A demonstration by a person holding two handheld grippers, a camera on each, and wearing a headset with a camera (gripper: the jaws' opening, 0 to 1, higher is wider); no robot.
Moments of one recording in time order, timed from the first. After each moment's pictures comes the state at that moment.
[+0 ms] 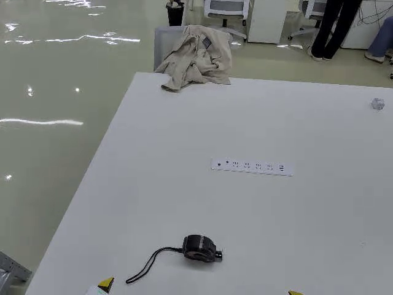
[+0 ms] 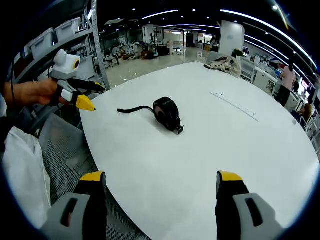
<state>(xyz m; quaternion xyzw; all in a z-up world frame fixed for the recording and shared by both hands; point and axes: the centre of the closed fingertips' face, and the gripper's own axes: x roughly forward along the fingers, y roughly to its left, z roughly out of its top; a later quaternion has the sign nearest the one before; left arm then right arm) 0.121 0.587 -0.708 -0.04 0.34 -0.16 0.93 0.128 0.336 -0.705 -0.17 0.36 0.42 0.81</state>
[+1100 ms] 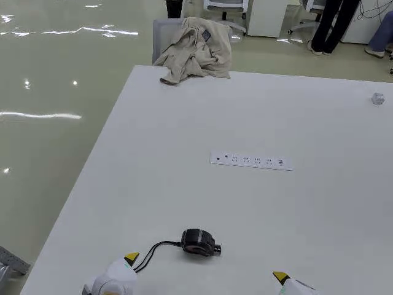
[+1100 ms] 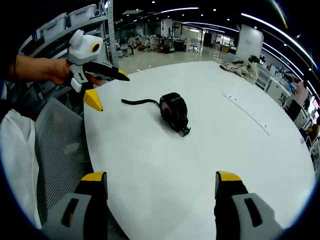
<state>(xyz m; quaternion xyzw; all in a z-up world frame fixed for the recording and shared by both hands) 0.153 0.547 -0.727 0.04 0.33 -0.29 0.90 0.149 0.353 -0.729 -0.23 0.35 0.47 0.78</state>
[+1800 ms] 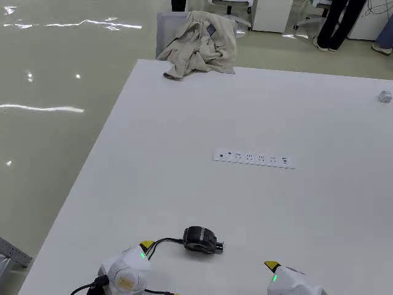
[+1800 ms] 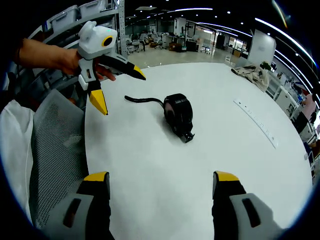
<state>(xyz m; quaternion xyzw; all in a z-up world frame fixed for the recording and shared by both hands) 0.174 0.531 -0.735 0.09 0.32 -0.34 0.88 0.167 0.369 -0.739 -0.26 0.34 0.51 0.75</state>
